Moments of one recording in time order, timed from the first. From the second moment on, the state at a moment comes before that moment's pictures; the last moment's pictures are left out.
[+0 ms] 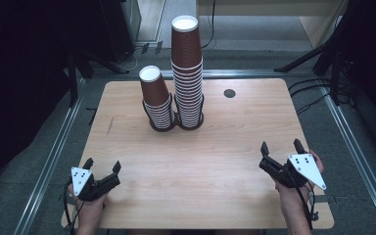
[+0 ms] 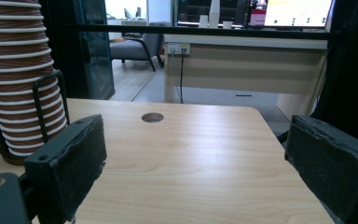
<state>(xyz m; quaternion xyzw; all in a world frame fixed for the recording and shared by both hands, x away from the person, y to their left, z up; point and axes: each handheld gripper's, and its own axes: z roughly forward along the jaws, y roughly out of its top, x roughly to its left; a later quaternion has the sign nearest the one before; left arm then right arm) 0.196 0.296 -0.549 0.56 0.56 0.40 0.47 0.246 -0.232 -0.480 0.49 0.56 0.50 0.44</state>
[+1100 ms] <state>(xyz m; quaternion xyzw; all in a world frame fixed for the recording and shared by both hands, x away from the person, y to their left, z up) 0.196 0.295 -0.549 0.57 0.55 0.39 0.47 0.302 -0.151 -0.405 0.42 0.58 0.56 0.42</state>
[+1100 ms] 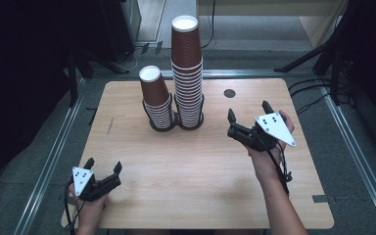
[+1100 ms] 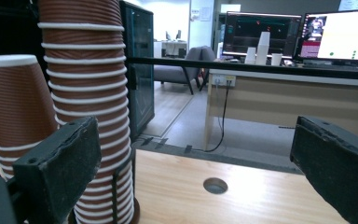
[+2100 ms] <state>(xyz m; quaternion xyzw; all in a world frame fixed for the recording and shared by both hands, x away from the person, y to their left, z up) 0.197 0.296 -0.549 0.57 0.55 0.39 0.47 0.348 -0.079 -0.328 0.38 0.59 0.59 0.40</state>
